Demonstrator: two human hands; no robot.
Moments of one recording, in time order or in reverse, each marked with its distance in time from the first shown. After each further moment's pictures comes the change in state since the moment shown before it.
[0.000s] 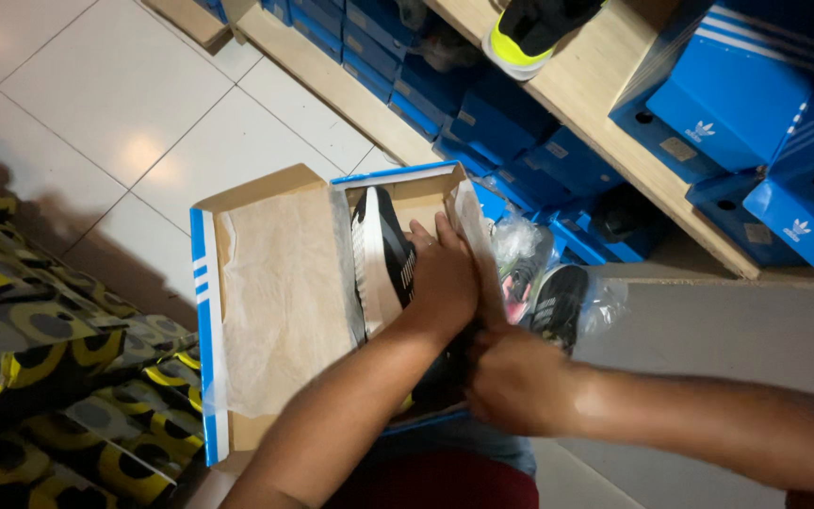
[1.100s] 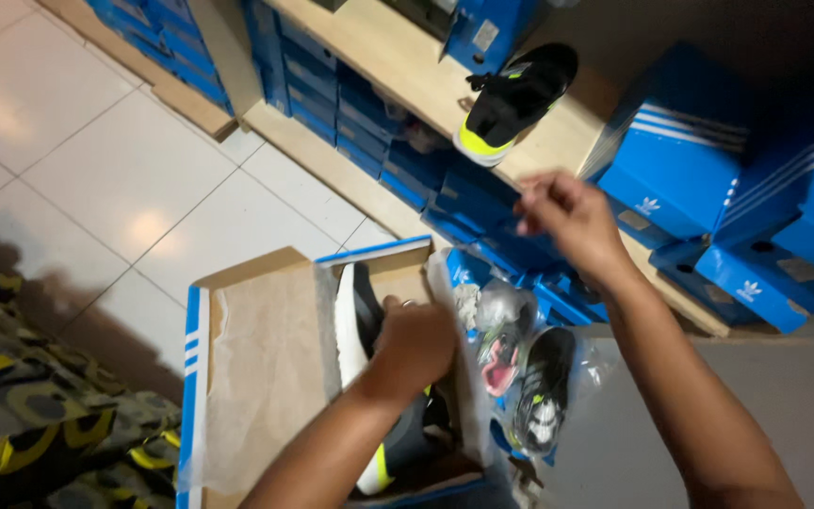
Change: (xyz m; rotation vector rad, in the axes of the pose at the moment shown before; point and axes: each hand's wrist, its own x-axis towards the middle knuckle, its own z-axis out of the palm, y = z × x) left_hand -0.013 -0.035 -0.001 -0.258 0.392 0.165; right_hand -0.010 0.211 -0.048 1.375 0.910 0.891
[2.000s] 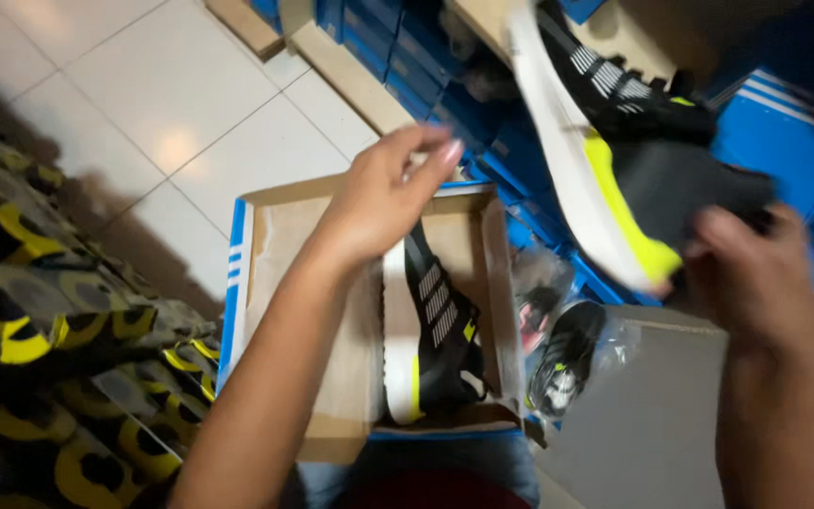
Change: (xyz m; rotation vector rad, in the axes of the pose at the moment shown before) left_hand -0.032 -0.099 -0.174 -0.813 0.356 -0.215; right_hand -0.088 -0.035 -0.029 0.182 0.117 0.147
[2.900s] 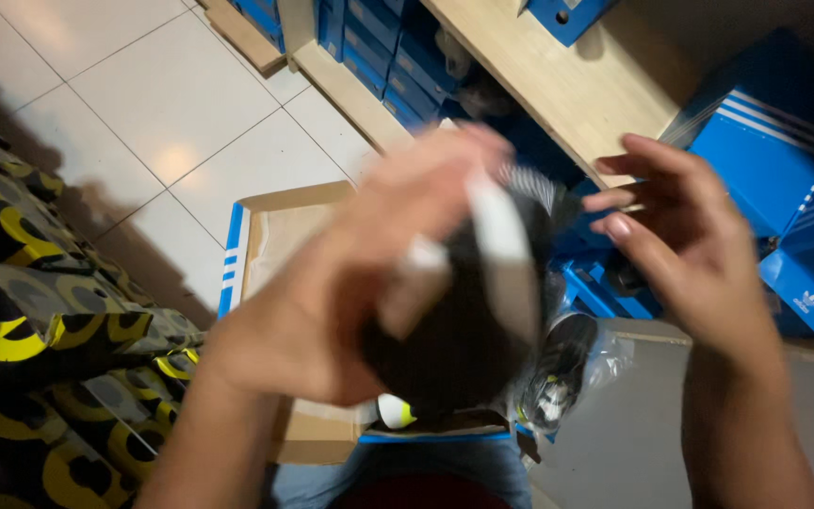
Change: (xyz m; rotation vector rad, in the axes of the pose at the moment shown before) left_hand -0.071 0.077 -0.060 -0.512 -0.107 0.677; right_hand -0.032 -0.074 0.073 -0.332 -0.308 -0.407
